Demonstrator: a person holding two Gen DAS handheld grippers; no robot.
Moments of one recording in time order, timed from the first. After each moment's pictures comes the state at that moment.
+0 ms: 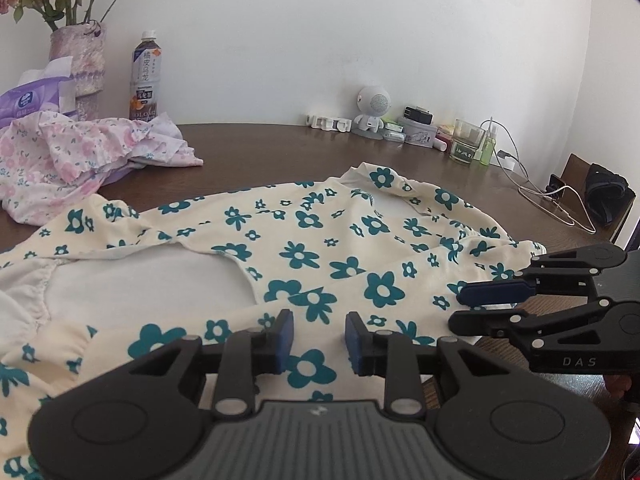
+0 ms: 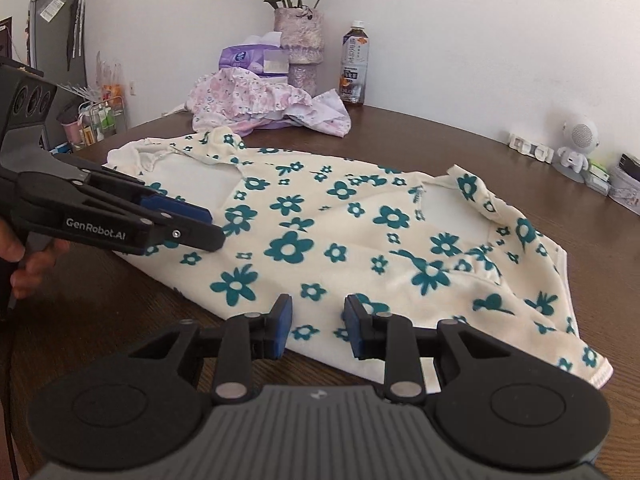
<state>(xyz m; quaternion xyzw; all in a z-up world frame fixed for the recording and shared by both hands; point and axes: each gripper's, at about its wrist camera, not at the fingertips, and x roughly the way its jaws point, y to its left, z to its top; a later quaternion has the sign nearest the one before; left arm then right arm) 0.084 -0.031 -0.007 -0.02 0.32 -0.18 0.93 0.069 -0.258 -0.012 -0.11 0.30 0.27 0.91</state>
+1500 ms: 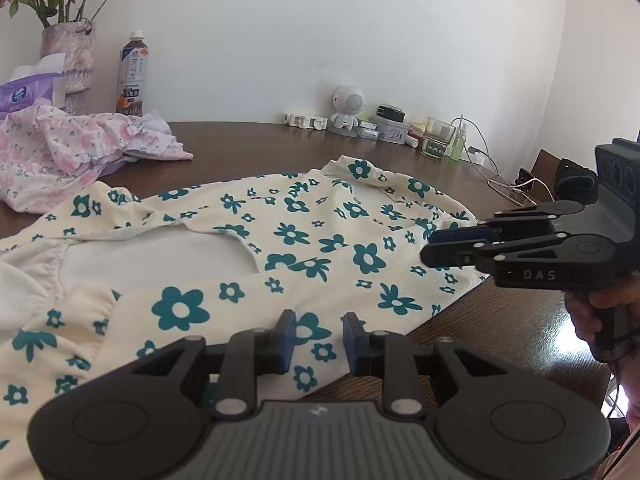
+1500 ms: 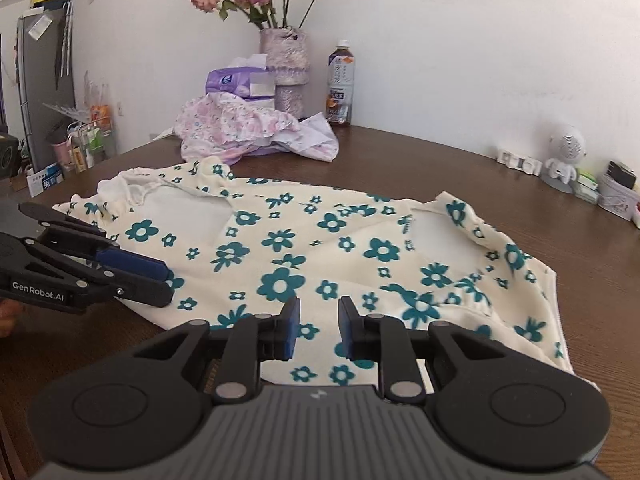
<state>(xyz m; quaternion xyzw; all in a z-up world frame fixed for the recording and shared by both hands) 0.057 -0.004 -0.007 -0.02 0.31 -0.23 0.92 0.083 -0.241 0.003 -0.09 0.29 0.26 0.92</state>
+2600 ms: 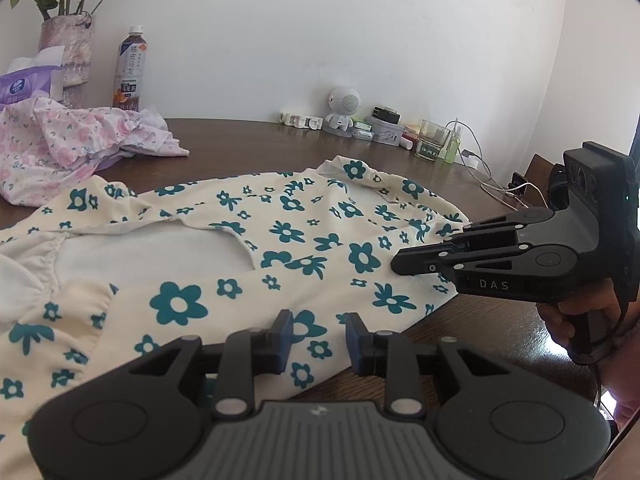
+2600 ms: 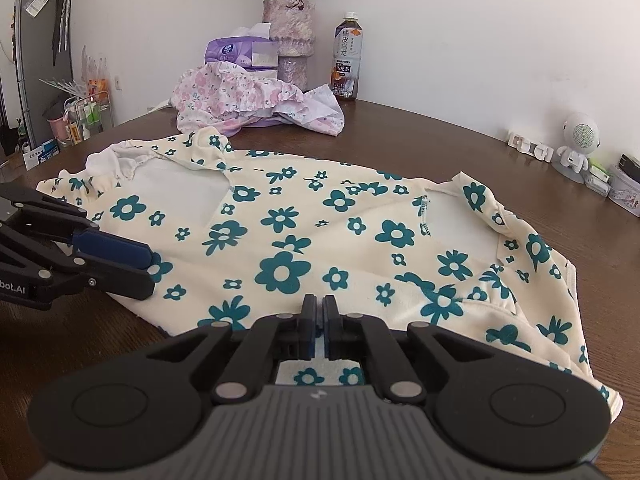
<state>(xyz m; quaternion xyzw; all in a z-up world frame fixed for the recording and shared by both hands) 0.056 -0.001 -0.007 -0.04 0.31 -0.24 0.92 0.094 -0.228 -0.010 -0.11 0.31 0.25 0.91</state>
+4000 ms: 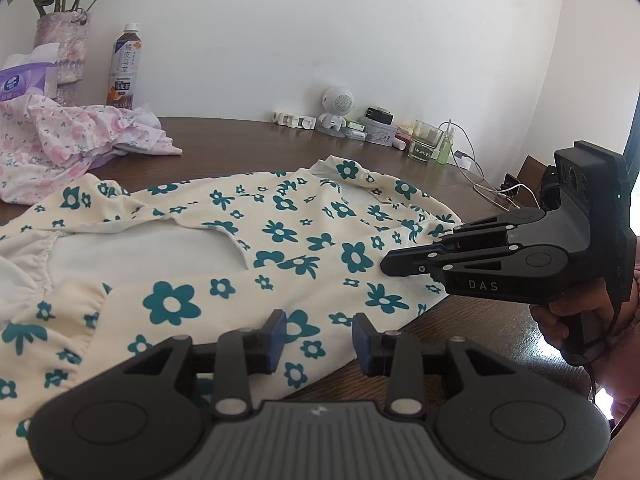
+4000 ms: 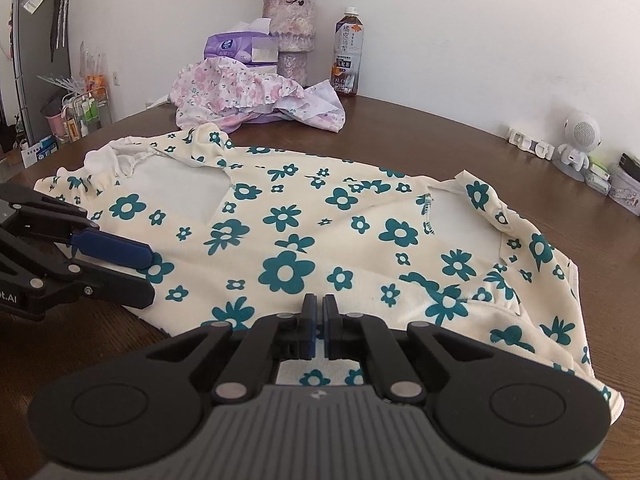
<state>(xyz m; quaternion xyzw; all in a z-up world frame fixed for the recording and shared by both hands) 0.056 0.000 -0.007 -0.04 0.31 -0.25 0.91 0.096 -0.224 -0.008 -0.11 0.32 0.25 0.91</state>
